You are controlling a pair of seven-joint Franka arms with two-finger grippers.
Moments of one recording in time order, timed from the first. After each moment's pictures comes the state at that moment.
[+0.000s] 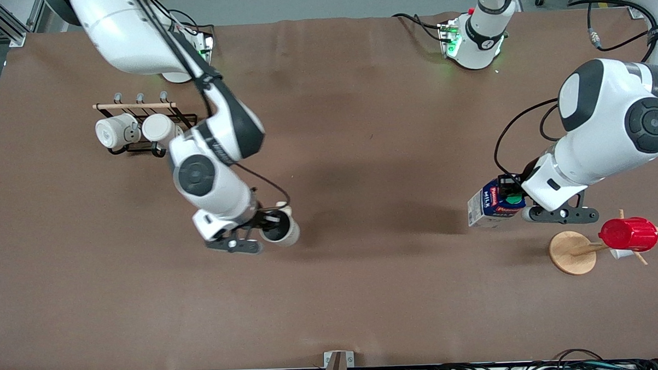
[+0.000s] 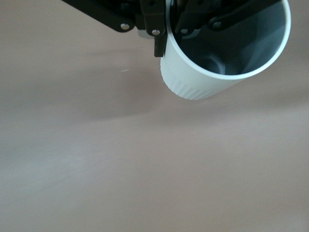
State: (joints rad) left arm 0.01 0.31 -0.24 -1.58 0.01 1.83 -0.16; right arm 0.43 0.69 0.12 -1.36 0.02 2.13 0.69
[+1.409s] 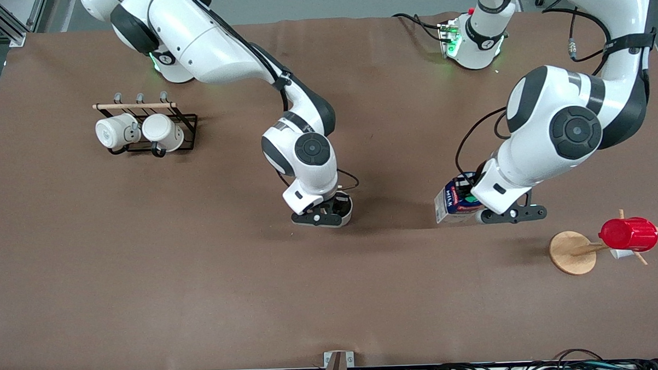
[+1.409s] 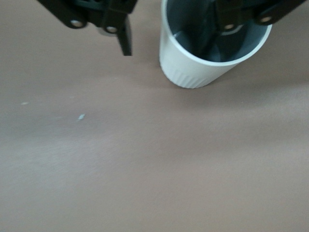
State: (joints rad) left arm -0.12 0.37 -0.25 -1.54 0.01 1.83 -0.40; right arm 0.64 0.87 0.10 -1.19 -0.15 2.11 0.92
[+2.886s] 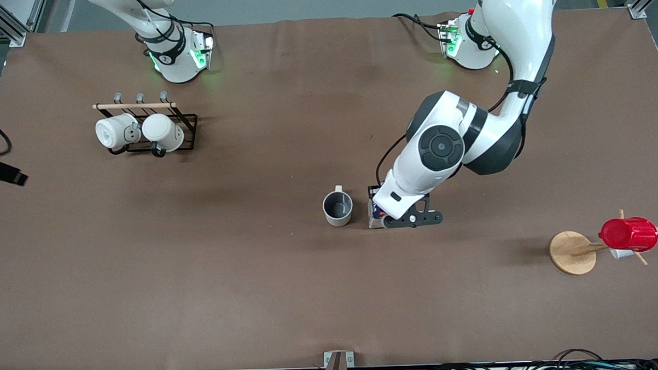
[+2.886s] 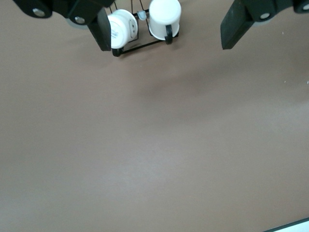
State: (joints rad) left arm -0.36 0.59 -0.25 -1.40 0.01 1.95 -0.61; right arm -0.10 0.19 -0.03 -1.27 -0.04 1.43 0.17
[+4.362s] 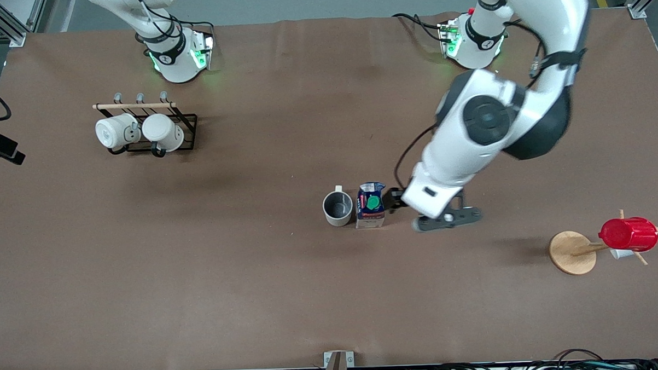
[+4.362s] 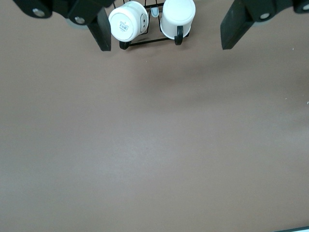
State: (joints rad) left arm -0.29 0.47 -0.22 -1.35 0.02 1.93 -0.64; right arm -0.11 0.05 -0.02 -1.48 -0.03 1.56 0.05
